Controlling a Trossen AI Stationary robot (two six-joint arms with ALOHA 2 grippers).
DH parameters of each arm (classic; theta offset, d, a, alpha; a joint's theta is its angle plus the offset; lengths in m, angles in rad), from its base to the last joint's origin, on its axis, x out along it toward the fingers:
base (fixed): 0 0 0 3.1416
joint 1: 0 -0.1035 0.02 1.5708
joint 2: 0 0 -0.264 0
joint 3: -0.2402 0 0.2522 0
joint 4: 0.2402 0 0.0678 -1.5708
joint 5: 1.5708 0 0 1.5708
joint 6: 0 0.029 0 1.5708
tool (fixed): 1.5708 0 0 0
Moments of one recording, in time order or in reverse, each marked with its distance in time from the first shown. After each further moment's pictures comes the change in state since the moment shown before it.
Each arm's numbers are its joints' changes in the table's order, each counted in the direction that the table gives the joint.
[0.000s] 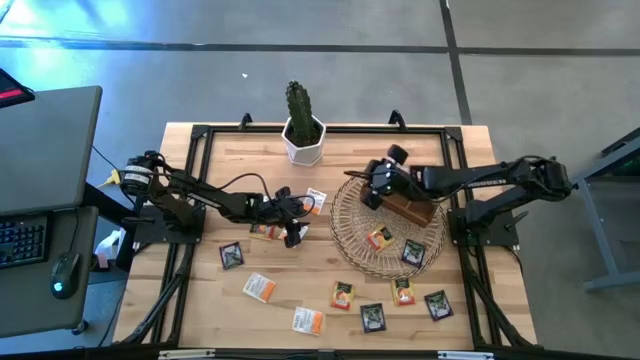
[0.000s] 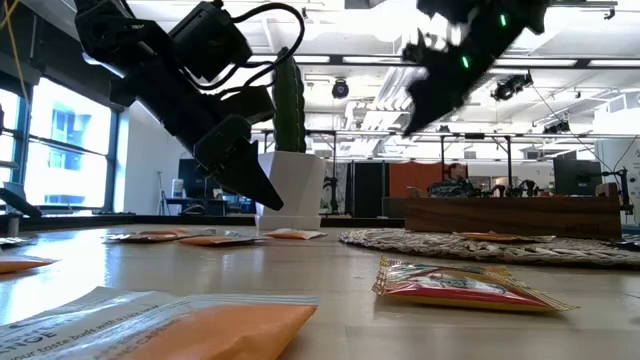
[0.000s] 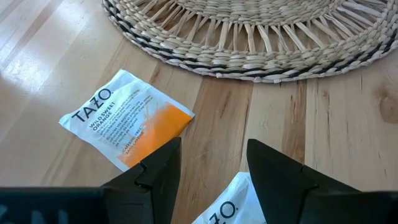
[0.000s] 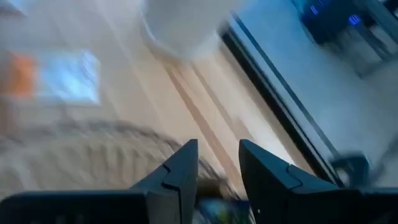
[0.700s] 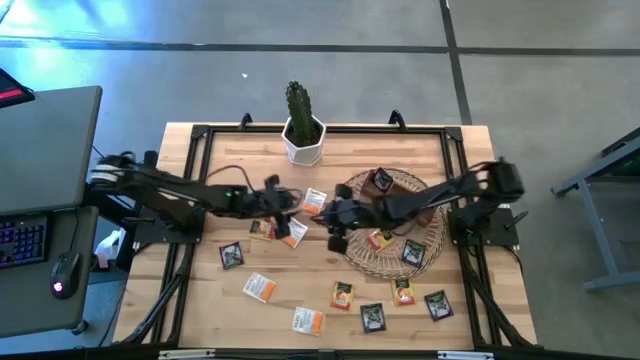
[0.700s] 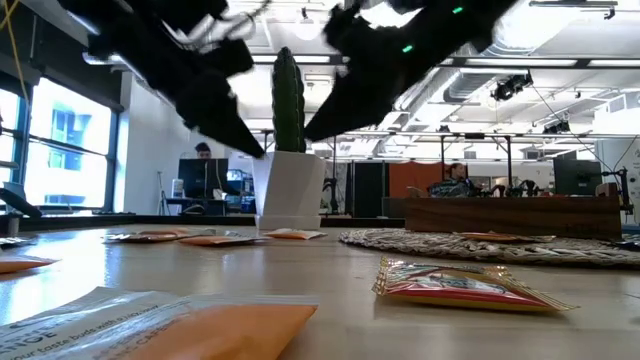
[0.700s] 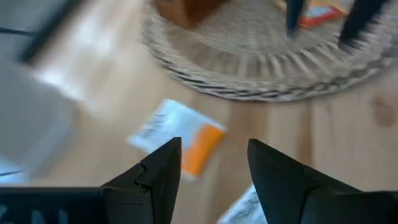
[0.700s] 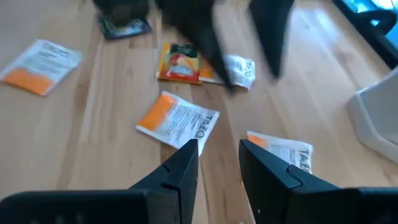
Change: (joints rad) left arm 0.000 -0.278 -0.001 0.231 -0.127 0.125; right arm -0.206 0.410 -0.200 -0.372 -0.309 -0.004
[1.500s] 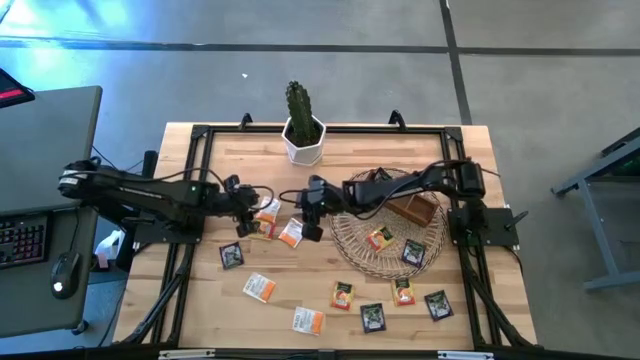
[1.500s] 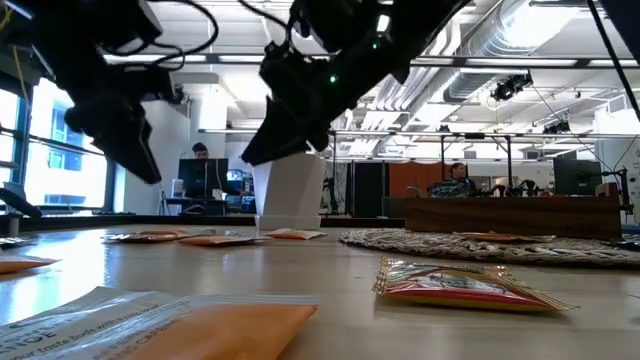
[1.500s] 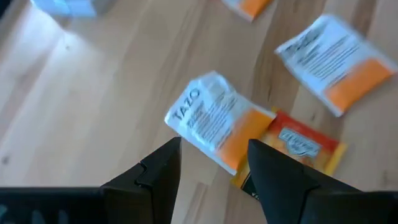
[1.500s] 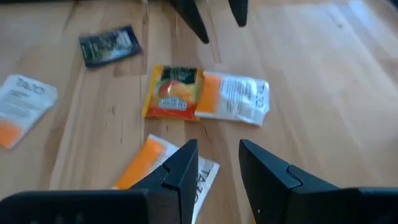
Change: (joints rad) left arm 0.000 -0.385 0.166 0.545 0.003 -0.230; right arm 0.118 0.271 -0.298 0.044 -0.203 -0.007
